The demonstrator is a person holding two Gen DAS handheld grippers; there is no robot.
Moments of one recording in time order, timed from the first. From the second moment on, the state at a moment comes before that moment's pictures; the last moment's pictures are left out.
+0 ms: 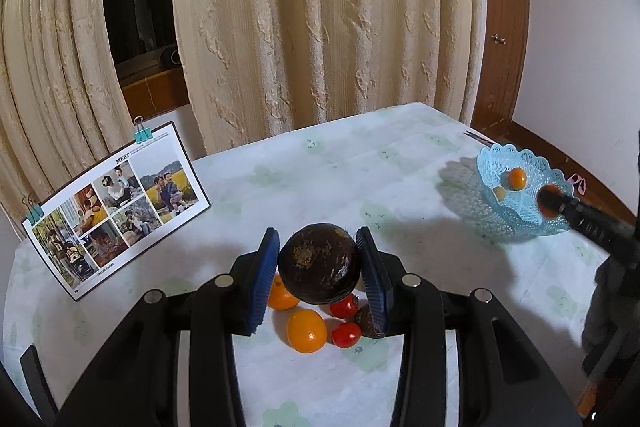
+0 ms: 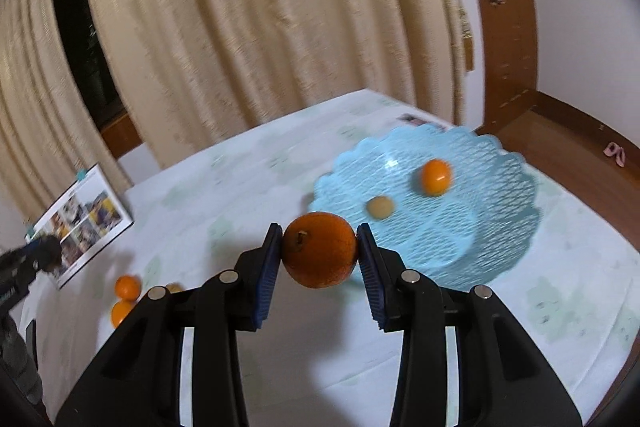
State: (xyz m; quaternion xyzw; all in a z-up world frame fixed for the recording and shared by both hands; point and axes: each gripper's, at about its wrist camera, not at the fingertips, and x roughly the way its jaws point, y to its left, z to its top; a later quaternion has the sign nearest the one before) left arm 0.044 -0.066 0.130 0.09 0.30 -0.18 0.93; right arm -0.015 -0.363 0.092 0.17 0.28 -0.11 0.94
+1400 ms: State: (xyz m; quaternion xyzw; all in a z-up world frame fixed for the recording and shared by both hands) left arm 0.036 -0.290 0.096 0.12 0.34 -0.34 0.87; right arm -0.076 -0.464 0.045 0.22 0.19 -0.26 0.92
